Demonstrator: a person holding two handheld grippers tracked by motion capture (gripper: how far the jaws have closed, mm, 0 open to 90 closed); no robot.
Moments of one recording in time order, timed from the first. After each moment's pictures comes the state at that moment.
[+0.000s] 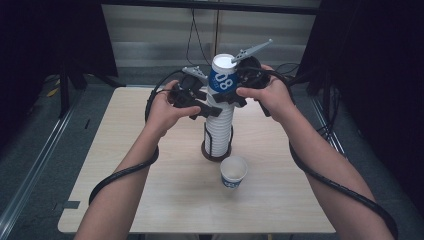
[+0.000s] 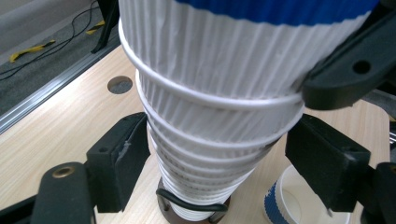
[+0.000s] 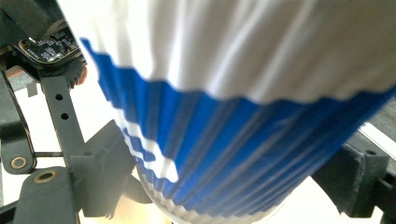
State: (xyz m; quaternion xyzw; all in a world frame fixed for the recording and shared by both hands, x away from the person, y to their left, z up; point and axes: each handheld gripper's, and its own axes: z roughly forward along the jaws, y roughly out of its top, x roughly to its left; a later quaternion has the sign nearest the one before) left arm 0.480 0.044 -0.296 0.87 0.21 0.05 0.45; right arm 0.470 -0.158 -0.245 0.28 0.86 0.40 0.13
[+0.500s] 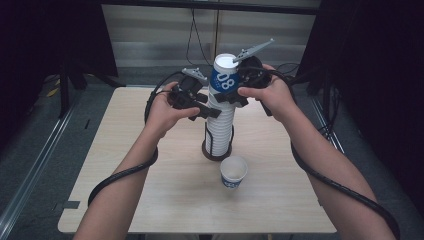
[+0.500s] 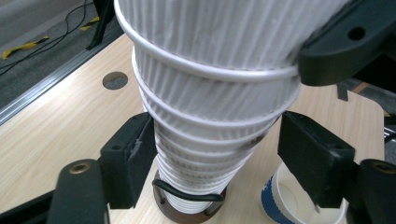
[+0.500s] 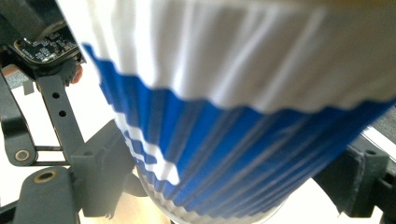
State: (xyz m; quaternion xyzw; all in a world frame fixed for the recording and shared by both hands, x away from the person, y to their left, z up) left arm 0.480 0.044 -0.297 0.86 0.21 0.04 0.46; right arm 0.470 -0.161 -0.244 0.28 0.86 0.40 0.13
